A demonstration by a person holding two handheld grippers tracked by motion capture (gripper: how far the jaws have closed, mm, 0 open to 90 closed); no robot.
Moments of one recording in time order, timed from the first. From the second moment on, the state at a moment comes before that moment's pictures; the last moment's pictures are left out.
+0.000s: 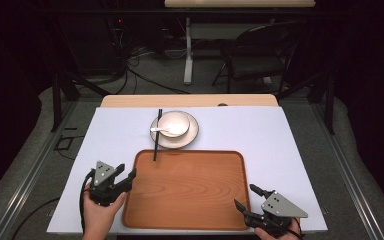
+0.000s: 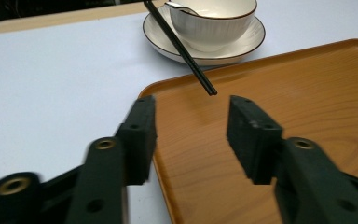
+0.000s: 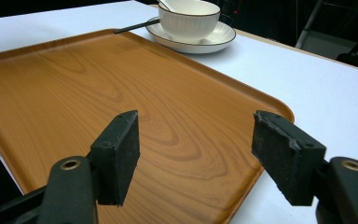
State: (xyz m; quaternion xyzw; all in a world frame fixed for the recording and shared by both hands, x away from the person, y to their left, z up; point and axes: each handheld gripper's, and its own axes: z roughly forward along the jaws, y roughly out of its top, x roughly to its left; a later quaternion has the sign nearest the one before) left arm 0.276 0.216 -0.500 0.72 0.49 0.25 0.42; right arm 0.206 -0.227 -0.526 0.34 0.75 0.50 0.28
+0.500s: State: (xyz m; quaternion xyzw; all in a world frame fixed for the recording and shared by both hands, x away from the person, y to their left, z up) left arm 0.336 0.213 -0.472 0.71 0.53 0.24 0.40; right arm 0.206 -0.229 -0.526 0.34 0.75 0.50 0.27
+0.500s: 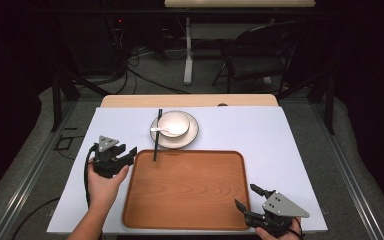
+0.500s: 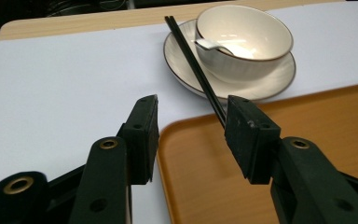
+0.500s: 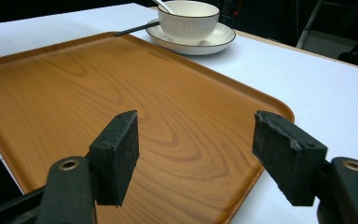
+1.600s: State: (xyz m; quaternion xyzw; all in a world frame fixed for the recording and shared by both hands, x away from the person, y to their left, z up) left arm 0.409 0.183 -0.481 0.72 0.59 0.17 0.32; right arm 0.210 -0.232 -0.528 0.35 0.75 0.50 0.26
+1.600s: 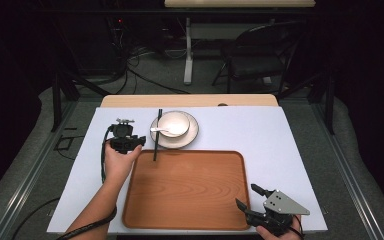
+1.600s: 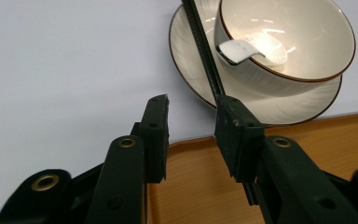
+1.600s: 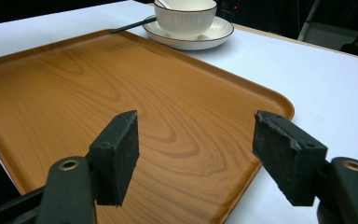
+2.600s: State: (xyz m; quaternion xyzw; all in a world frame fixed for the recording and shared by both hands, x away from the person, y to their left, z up) left arm 0.422 0.153 -0.510 0.74 0.59 0.13 0.29; right arm 0.210 -0.235 -0.528 0.36 0.74 0.51 0.25
